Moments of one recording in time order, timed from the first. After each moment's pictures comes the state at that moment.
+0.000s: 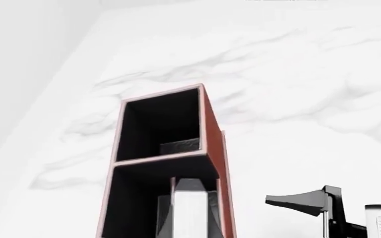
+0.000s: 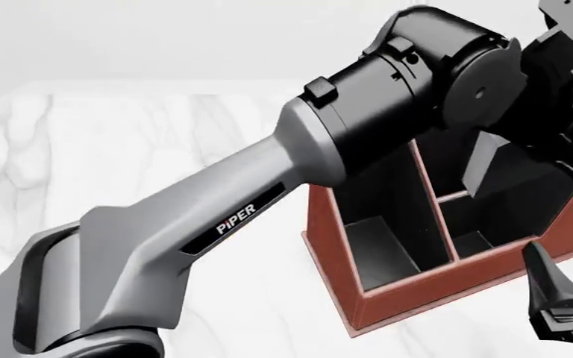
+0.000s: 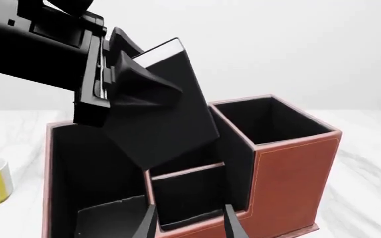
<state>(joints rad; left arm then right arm) -1.14 2.23 -2.50 0.79 0.29 0.03 0.13 0.00 -0.10 0.01</state>
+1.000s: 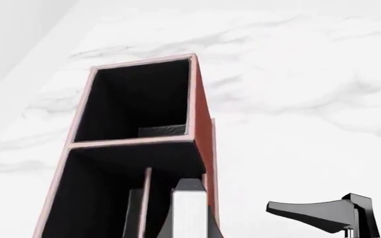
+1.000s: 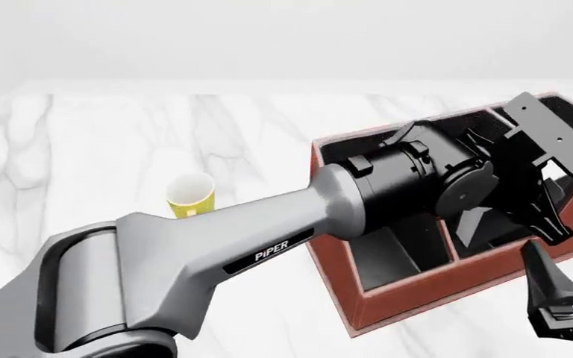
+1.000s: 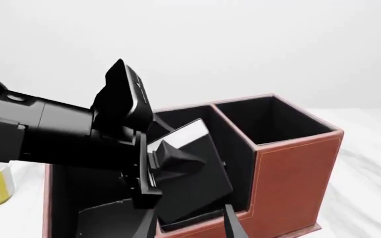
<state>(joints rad) -1.14 2.26 -2.18 0.48 0.17 0.03 0.15 0.00 -0.12 0.02</state>
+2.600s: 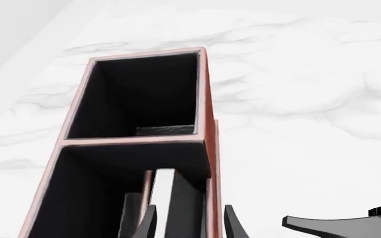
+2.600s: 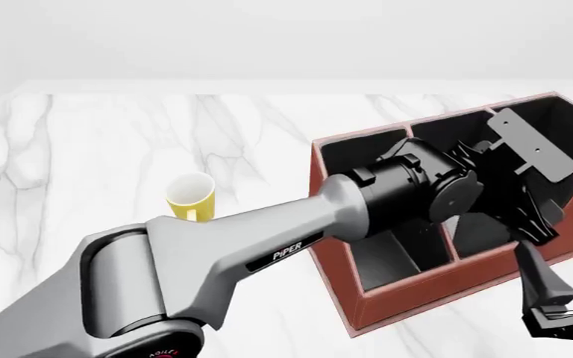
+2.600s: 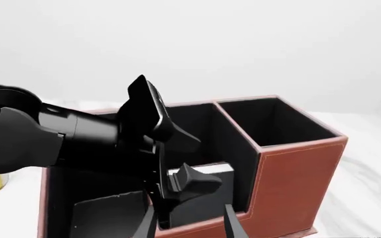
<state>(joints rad) -1.11 2.34 -2.20 0.41 0.22 0.03 0.19 0.00 -0.14 0.06</state>
